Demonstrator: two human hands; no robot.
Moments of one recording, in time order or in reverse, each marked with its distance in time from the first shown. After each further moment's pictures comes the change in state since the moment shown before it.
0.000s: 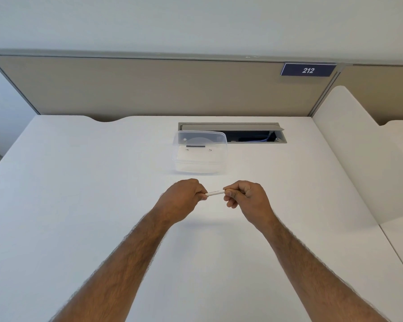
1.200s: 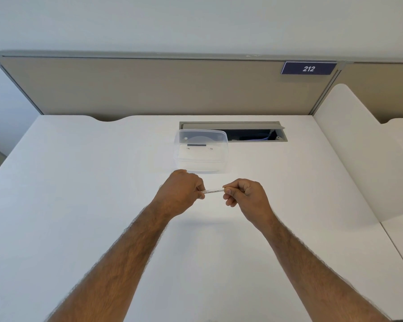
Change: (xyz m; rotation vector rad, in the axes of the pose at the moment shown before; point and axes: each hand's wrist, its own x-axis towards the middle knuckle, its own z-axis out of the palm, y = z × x) left_hand 0.001 0.002 -0.009 0.110 0.081 0.007; right_hand -0.005 -0.002 0.003 0.018 0.012 0.012
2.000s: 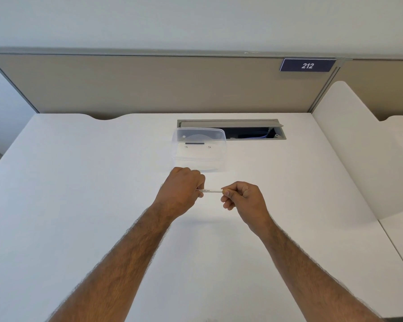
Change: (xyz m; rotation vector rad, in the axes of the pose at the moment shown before) left_hand 0.005 0.000 0.012 0.132 0.130 0.128; right_hand -0.006 0.008 0.005 0.100 0.030 0.077
